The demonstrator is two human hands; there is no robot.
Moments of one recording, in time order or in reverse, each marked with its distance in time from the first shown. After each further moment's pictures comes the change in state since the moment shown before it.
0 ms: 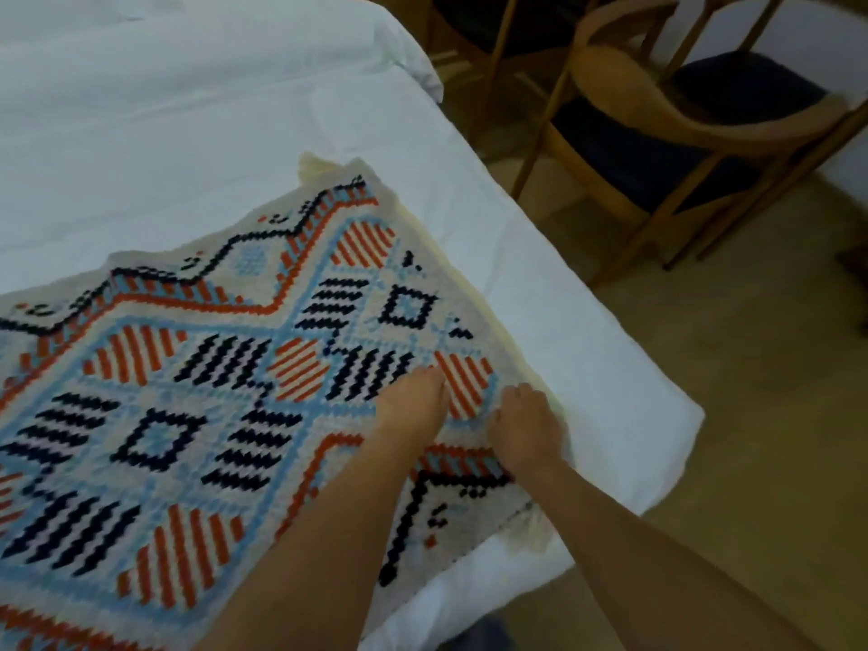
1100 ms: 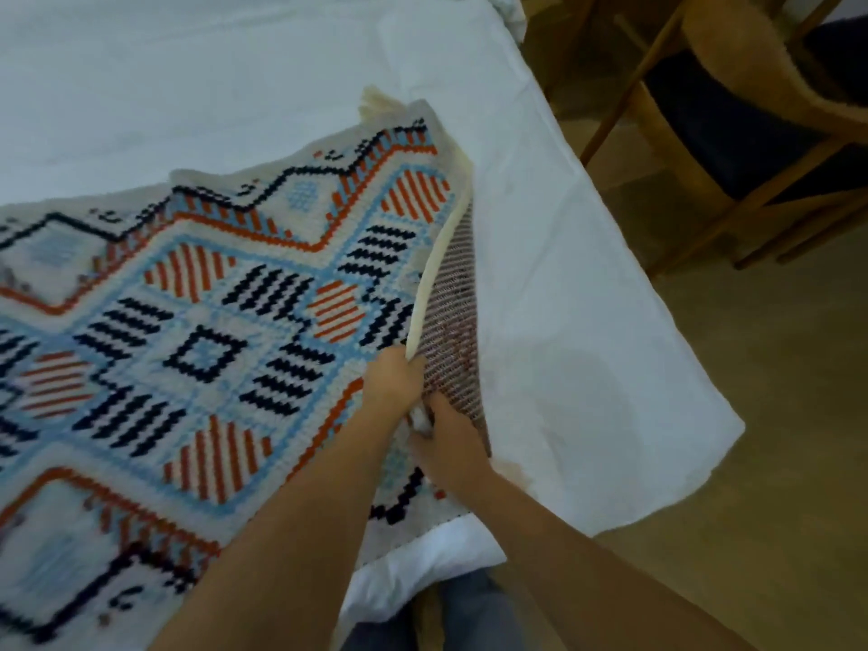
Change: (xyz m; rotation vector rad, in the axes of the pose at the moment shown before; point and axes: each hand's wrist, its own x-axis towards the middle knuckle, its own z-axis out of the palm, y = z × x) left_hand -0.012 -0.031 0.013 -0.571 0.106 -0.554; right_hand -0.046 -0.062 0.034 0.545 -0.407 -0.245
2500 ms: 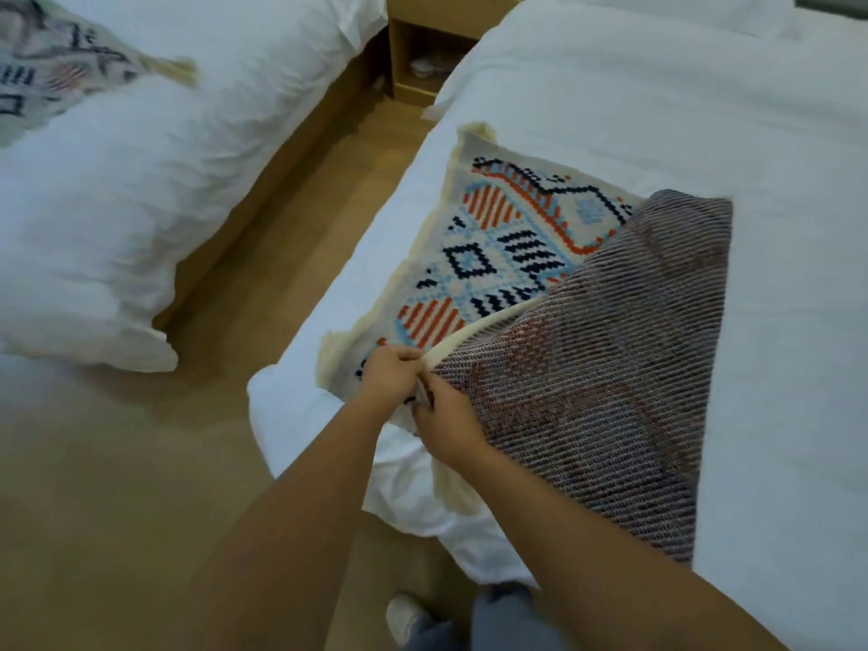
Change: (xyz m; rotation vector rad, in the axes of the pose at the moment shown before) left_hand -0.234 -0.497 -0.383 -0.746 0.404 -0.409; right_hand -0.159 -0.297 0.505 -0.231 -0.445 -0.424
